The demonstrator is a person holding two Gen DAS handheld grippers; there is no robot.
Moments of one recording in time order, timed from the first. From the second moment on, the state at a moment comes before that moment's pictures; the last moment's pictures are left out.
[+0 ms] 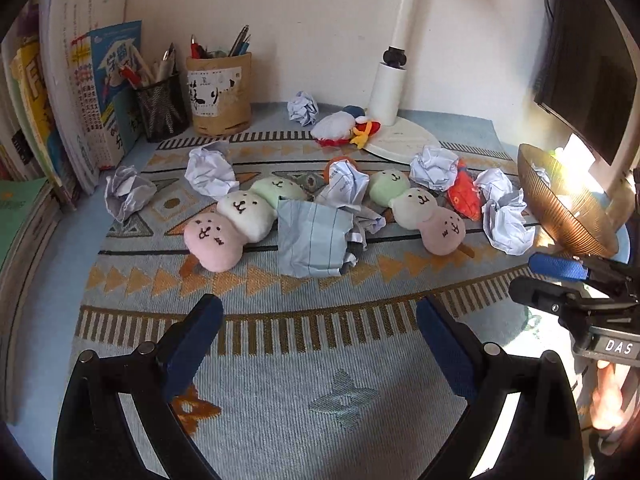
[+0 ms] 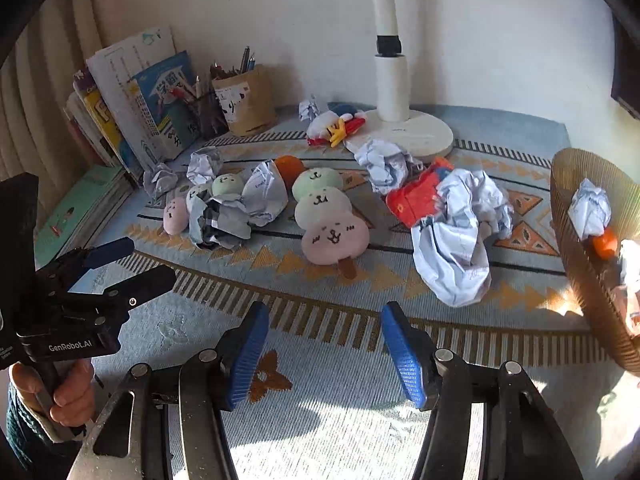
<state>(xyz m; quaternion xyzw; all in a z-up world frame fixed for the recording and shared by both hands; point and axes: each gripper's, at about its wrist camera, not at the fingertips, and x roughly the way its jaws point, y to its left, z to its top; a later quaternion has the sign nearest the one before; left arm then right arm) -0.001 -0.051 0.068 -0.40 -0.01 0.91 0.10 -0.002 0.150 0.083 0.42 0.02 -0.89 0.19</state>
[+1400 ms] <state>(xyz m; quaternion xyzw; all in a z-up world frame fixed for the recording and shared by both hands) 0.023 0.030 0.041 -0.40 -0.03 0.90 0.17 0.064 0.196 0.033 0.47 -0.04 -0.87 0.16</state>
